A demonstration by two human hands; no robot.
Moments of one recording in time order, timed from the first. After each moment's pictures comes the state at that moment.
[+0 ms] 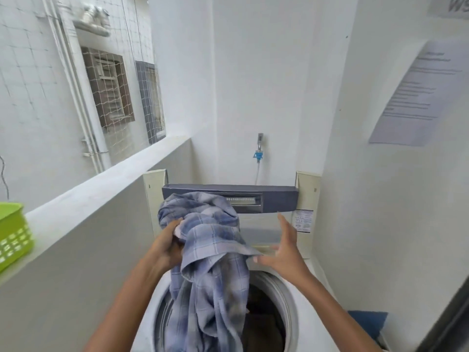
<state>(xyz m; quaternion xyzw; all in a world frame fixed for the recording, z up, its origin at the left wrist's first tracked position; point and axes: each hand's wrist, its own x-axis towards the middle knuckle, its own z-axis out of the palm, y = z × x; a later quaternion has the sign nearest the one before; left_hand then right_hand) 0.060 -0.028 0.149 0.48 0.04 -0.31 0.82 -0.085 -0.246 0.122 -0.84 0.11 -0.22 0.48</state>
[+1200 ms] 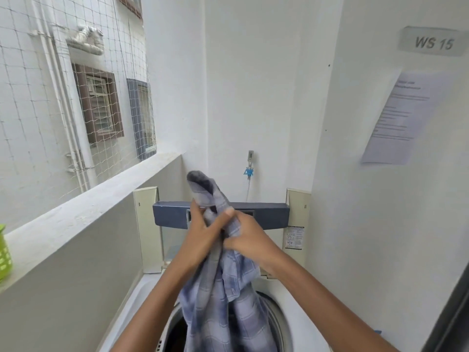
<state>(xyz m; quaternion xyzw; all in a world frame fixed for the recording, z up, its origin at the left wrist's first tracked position) -0.022 -0.080 0.229 0.67 -0.27 -0.02 0.69 -0.069 -0.187 0.232 -0.84 0.01 -0.14 0.53</state>
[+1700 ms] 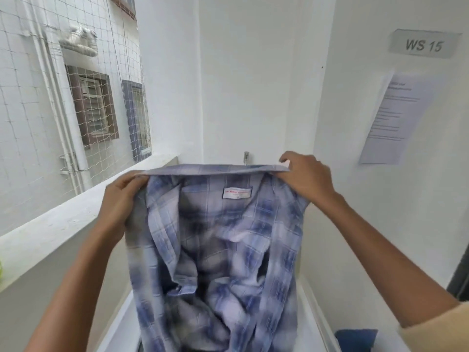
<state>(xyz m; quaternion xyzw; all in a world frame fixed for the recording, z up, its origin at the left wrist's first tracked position) 0.056 -0.001 0.278 0.66 -0.20 0.11 0.72 -0.083 -0.293 0.323 -0.92 0.19 -0.31 0.09</state>
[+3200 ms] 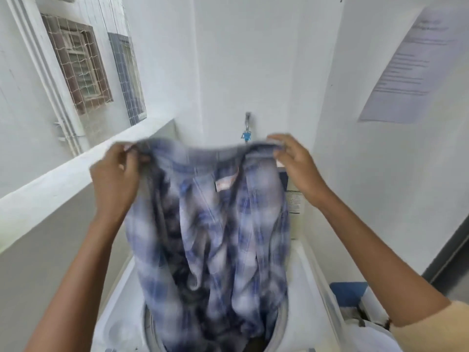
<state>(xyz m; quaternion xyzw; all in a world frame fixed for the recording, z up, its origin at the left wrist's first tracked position) 0.072 -0.009 0.237 0.76 -0.19 0.36 0.50 -0.058 -0.295 0.249 -0.82 0.01 -0.35 0.46</state>
